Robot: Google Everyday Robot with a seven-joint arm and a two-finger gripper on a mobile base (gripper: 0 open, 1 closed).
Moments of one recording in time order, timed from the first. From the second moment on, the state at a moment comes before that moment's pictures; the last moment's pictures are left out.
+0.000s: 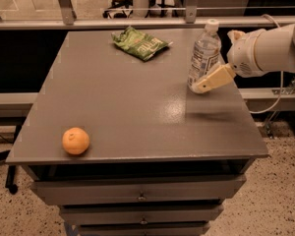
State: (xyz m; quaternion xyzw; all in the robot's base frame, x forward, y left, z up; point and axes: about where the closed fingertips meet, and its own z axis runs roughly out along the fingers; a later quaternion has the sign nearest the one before) arm 0.614 -0.183 0.909 -0.45 0.76 0.03 0.46
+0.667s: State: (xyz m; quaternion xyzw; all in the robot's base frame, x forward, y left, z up) arm 0.642 -0.178 0.901 -0.37 0.75 0.15 0.52
